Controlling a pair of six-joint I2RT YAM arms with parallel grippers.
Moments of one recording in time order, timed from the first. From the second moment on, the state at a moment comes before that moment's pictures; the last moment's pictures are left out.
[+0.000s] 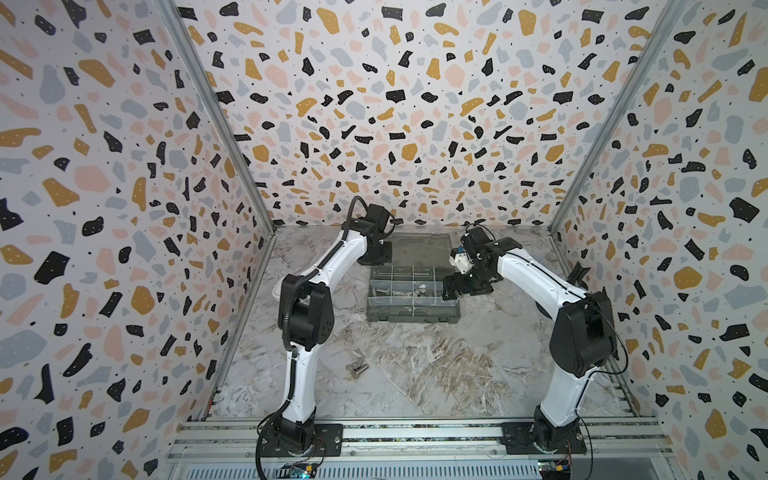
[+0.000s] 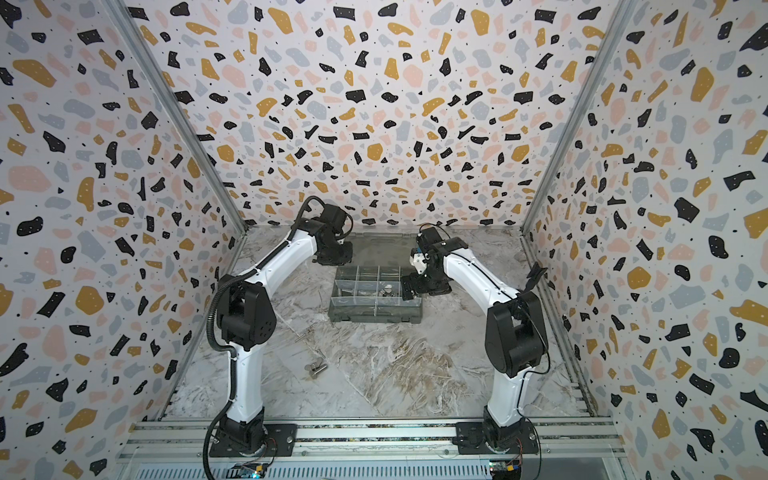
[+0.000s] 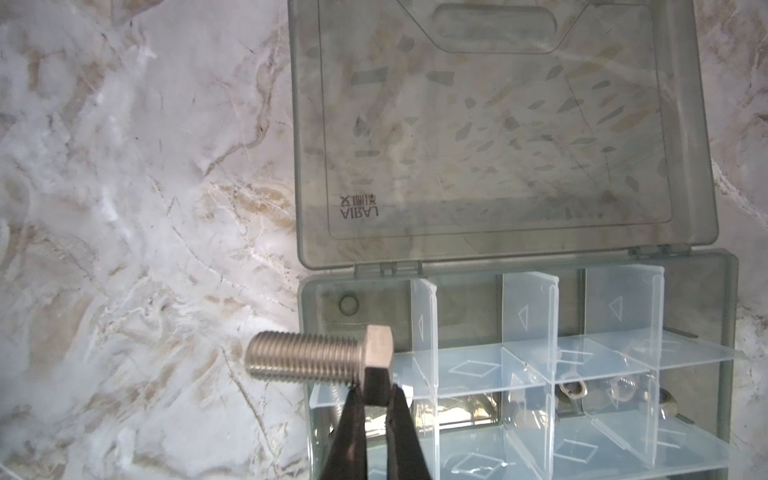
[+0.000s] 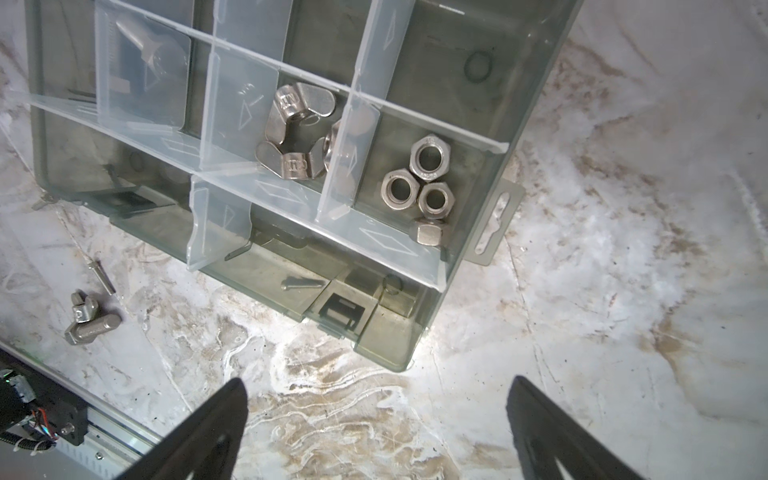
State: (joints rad) left arm -0.40 2.13 1.98 -1.00 -0.01 -0.32; right arm 0.44 1.83 1.58 -1.06 -0.24 0.11
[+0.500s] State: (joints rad) left arm -0.47 1.88 1.54 -0.89 -0.01 -0.38; right arm 0.52 1.73 1.43 -1.03 -0.24 0.13
